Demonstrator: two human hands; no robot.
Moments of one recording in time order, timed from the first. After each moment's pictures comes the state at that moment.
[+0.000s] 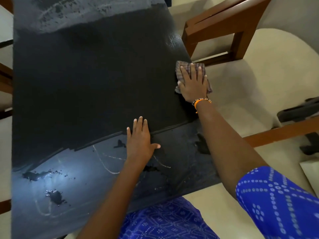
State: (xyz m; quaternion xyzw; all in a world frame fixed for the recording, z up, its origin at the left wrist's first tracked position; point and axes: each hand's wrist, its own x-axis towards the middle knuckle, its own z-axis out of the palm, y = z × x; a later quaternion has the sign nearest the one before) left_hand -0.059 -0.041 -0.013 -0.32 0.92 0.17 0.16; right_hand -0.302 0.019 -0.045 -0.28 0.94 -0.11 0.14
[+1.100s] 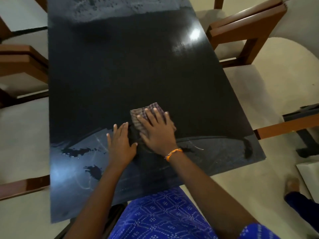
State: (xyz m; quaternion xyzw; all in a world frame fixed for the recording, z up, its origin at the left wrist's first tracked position) left_hand 0.097 -0.136 -0.014 -0.38 0.88 0.27 0.04; right_hand -0.018 -0.046 -0.046 -0.48 0.87 -0.09 0.07
